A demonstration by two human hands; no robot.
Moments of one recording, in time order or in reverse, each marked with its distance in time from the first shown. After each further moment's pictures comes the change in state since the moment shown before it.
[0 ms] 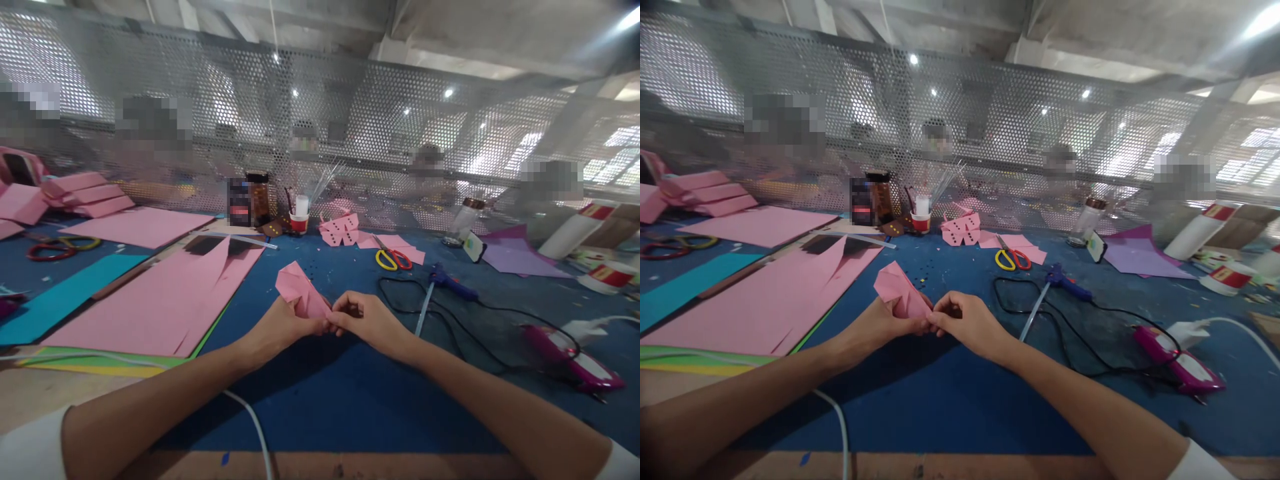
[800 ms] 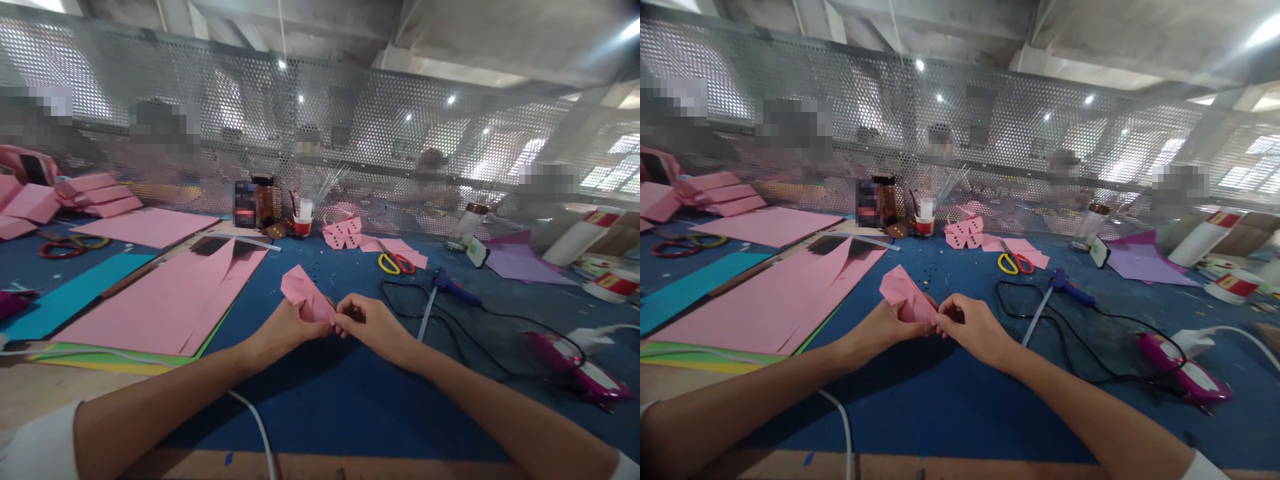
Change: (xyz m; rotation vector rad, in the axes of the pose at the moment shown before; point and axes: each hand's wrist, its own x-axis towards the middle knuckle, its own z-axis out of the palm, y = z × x) left_hand -0.003 0.001 0.001 0.048 0.046 0.035; right_hand -0.003 -0.006 0.001 -0.139 0.051 -0.027
